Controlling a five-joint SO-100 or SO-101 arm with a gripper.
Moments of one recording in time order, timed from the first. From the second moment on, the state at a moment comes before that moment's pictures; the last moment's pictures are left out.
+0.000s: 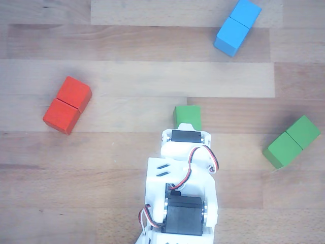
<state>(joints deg) 1.3 195.9 175.4 74.5 -4.0</state>
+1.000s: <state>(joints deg) 1.7 156.0 142.6 74.5 -4.0</state>
